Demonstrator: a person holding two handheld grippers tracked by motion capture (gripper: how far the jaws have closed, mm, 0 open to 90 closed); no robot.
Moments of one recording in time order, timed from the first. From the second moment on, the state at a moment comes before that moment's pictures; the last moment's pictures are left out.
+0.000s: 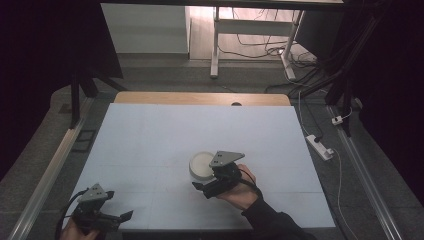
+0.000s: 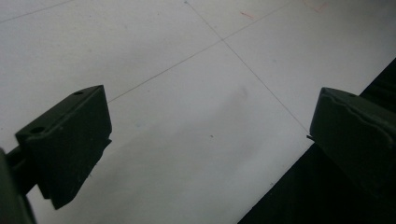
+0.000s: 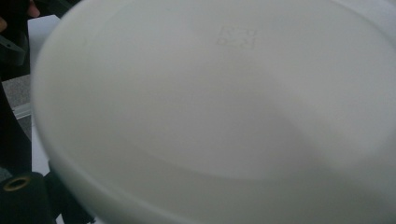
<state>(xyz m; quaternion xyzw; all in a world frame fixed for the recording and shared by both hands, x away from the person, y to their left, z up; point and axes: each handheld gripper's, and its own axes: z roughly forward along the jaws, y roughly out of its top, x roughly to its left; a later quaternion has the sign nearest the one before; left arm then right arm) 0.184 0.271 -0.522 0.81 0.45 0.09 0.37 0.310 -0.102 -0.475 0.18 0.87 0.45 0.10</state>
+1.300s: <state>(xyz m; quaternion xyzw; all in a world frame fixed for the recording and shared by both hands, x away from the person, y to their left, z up) 0.230 0.209 -0.477 0.84 0.32 0.10 0.43 0.305 -0.104 -0.471 0.16 0.87 0.46 0.10</state>
